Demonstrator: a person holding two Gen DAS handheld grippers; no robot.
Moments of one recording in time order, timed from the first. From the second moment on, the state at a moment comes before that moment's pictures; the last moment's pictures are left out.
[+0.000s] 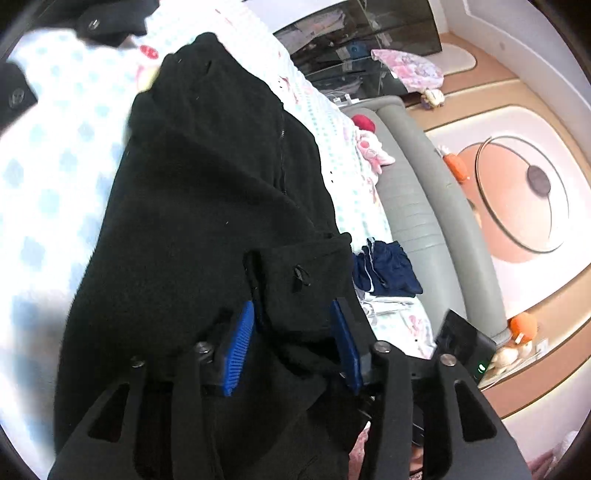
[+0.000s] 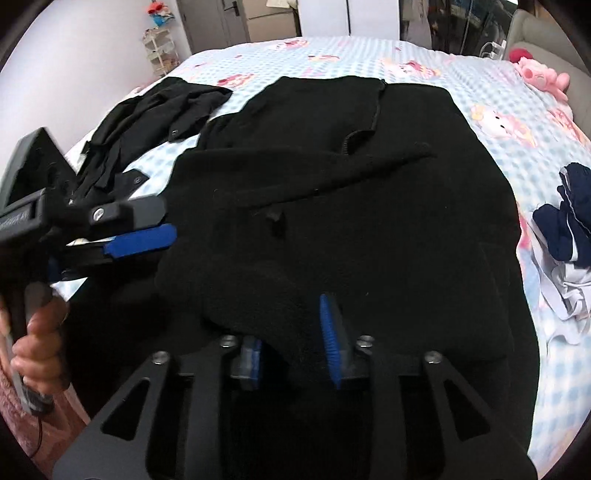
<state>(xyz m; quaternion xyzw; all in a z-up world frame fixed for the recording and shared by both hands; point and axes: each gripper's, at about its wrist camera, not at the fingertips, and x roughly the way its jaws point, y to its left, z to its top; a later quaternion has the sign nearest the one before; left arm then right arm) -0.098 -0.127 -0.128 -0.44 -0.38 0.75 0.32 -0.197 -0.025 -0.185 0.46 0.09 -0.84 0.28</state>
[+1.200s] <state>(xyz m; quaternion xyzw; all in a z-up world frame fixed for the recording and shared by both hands) -0.090 -0.016 -0.036 -0.46 -0.09 0.86 0.22 -0.225 0.055 -0.145 0.46 0.02 -0.85 0.23</state>
